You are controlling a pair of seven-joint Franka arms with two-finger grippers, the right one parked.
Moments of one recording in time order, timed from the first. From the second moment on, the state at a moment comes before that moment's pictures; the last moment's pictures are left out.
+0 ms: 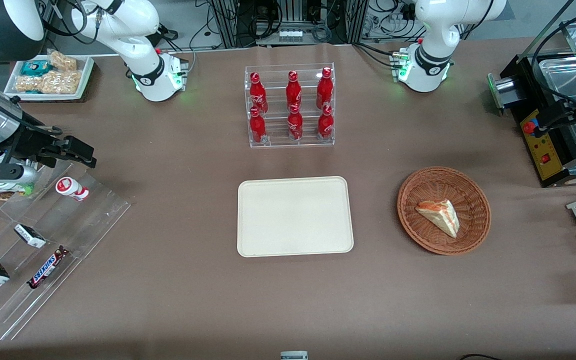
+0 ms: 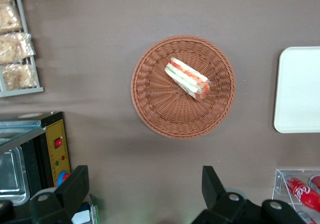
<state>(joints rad) 0.02 -0.09 0.06 -1.67 0.01 1.56 0.04</state>
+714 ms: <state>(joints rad) 0.01 0.00 0.05 -1.98 0.01 1.96 -0.28</state>
